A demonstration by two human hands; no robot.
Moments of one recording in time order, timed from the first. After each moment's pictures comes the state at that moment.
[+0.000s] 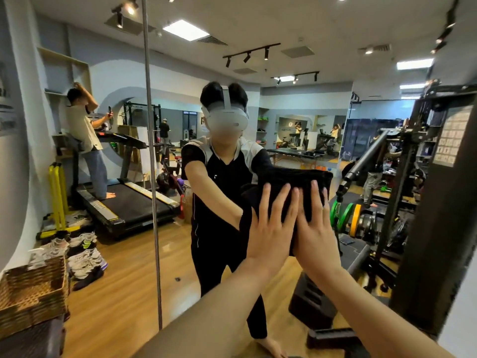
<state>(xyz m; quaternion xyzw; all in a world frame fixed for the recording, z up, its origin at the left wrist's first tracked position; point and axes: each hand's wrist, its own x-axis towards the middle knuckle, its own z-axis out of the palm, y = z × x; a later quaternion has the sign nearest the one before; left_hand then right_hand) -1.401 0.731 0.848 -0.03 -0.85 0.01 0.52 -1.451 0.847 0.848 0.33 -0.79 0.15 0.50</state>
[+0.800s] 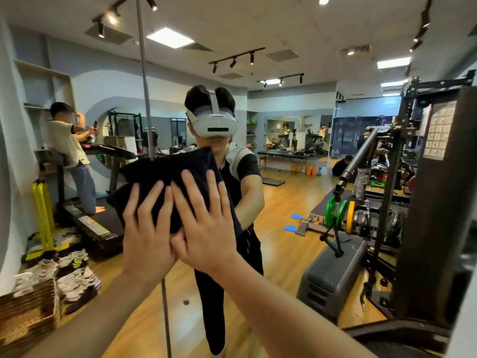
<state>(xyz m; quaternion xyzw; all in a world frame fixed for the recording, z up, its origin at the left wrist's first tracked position) -1.318 0.515 0.865 0.00 -0.78 0.06 0.62 -1.379 0.646 0.883 0.43 -0.70 0.19 0.53</state>
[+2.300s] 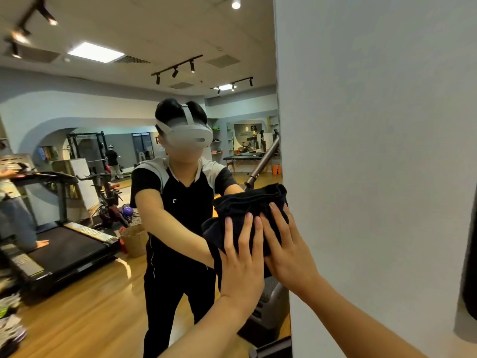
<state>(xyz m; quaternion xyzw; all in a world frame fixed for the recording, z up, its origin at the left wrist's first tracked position) -1.627 1.119 0.811 -0.03 -0.88 0.02 0.48 -1.705 1.248 0.809 0.37 -0.73 0.15 0.55</state>
